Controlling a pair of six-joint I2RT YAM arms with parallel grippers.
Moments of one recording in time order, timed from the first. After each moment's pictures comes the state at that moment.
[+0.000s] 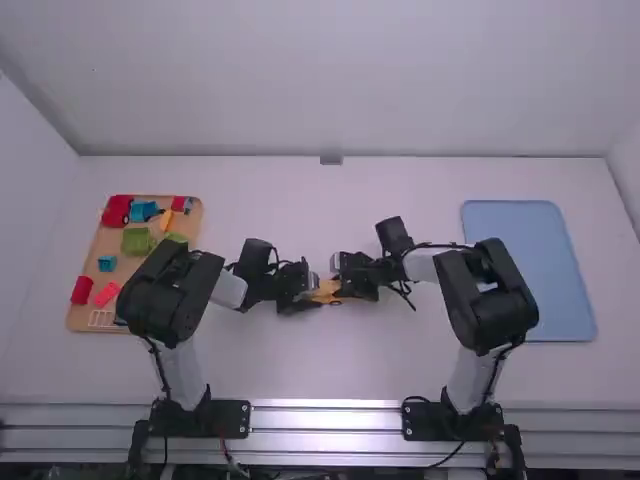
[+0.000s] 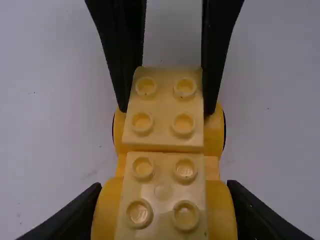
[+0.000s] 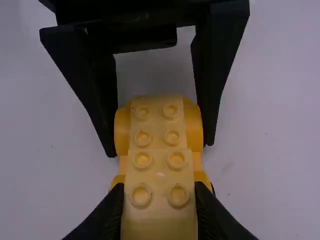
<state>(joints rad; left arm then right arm) -0.27 1.92 0.59 0.42 0.84 0.88 0.35 1.93 0.87 -0.18 -0.88 -1.13</state>
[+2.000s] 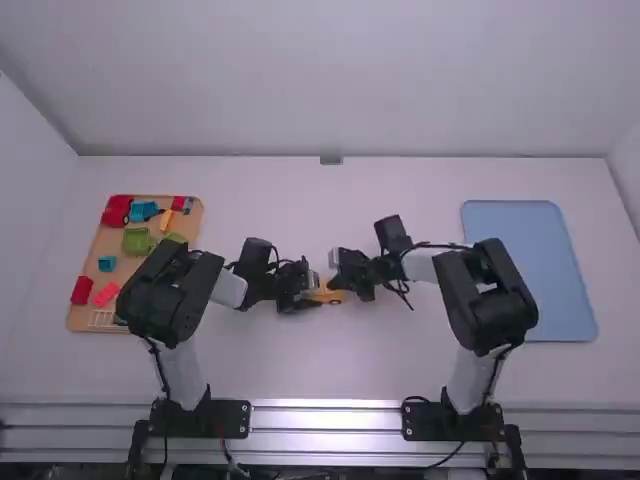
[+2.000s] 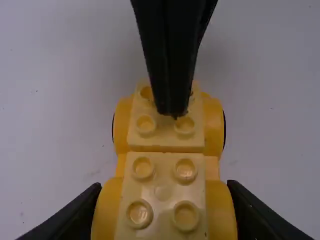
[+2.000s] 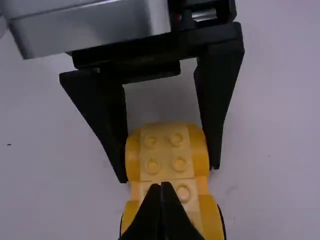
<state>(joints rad) -0.27 1.92 0.60 0.41 0.84 0.87 0.37 1.93 0.88 -0.15 -0.94 -1.04</state>
